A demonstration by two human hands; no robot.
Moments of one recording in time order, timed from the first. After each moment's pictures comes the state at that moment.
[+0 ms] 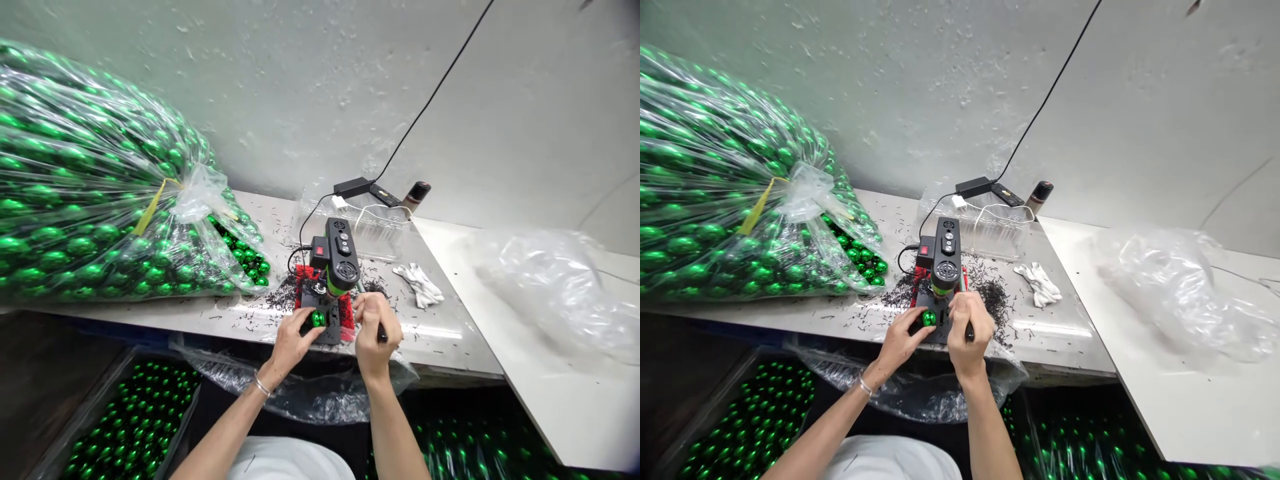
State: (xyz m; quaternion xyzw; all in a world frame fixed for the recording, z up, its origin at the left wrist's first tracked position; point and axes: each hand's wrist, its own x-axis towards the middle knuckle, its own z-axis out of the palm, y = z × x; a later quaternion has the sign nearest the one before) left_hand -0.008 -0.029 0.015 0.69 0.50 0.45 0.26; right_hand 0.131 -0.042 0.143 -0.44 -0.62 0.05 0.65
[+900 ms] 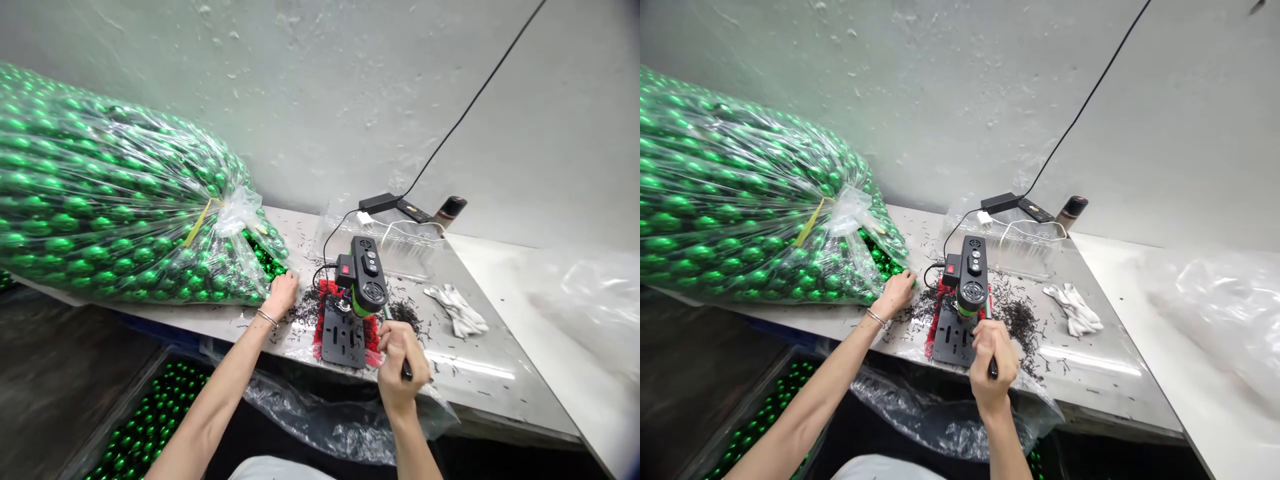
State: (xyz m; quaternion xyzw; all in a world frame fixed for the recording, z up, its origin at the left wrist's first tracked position) left_hand -0.085 0.087 0.080 0.73 0.67 0.12 0.07; right_hand 0.132 -0.042 0.125 -0.40 -0.64 0.01 0.65
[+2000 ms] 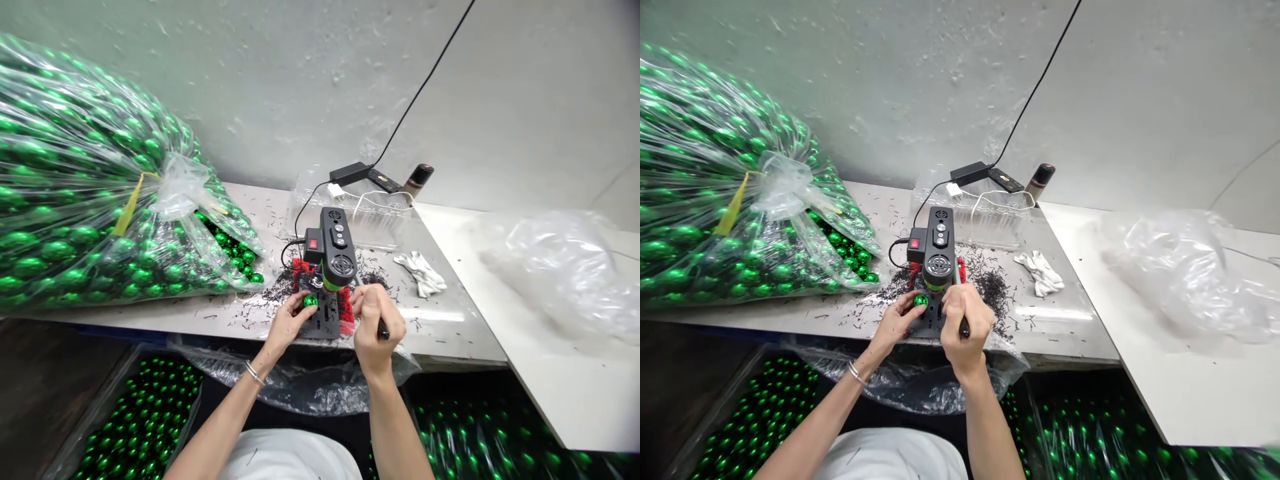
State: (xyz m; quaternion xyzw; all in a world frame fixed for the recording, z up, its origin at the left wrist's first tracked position) left_hand -0.008 -0.002 0.020 0.44 0.46 0.50 0.58; right_hand 0.130 -0.039 0.152 -0.44 -0.62 0.05 0.65
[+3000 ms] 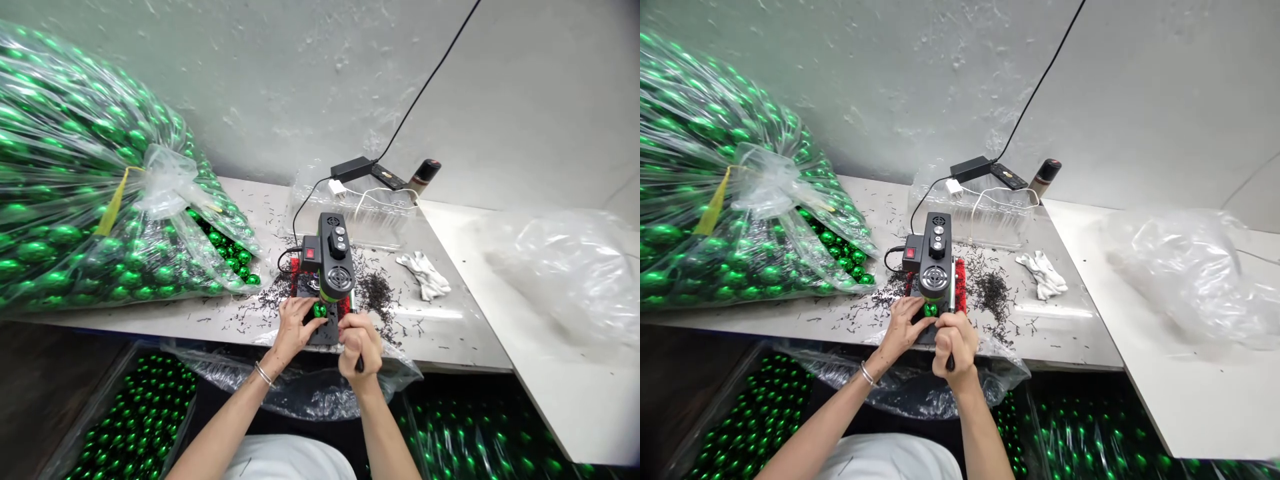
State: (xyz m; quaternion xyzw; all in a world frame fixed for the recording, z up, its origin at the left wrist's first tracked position) left_hand 0.004 -0.004 0.012 0.73 0.53 0.38 0.23; right_hand 0.143 -0.045 0.082 -0.39 -0.69 -0.03 0.60
